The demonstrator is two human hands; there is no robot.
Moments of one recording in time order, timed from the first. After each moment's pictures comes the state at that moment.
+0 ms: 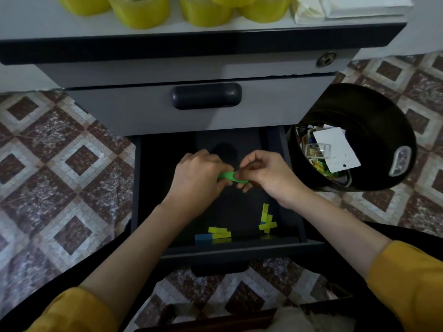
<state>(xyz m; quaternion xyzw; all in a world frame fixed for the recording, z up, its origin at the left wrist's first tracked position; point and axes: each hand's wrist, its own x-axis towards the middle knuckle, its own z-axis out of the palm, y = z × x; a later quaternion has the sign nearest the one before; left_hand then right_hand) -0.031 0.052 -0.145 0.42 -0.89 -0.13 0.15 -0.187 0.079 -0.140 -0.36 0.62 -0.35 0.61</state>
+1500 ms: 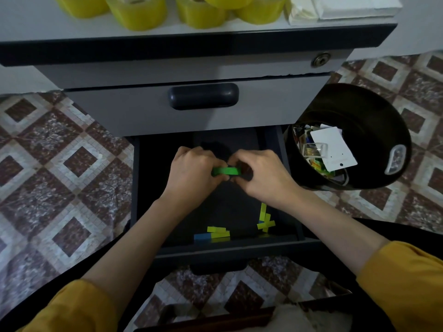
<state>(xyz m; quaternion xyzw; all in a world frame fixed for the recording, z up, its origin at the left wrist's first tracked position) -0.030 0.049 -0.143 0.48 -0.85 -0.16 0.13 -0.187 0.082 -0.139 -0.74 0.59 -0.20 0.26</state>
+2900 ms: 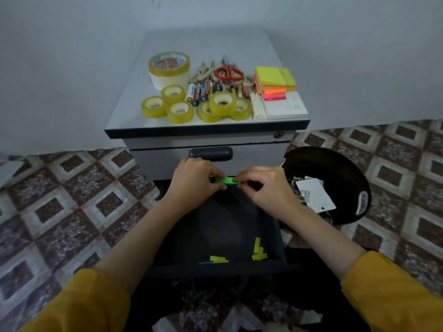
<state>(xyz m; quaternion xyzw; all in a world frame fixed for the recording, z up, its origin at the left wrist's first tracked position) -0.030 0.065 -0.015 0.49 -0.85 -0.14 0.15 -0.204 0.103 -0.055 -0.76 0.50 -0.41 0.11</state>
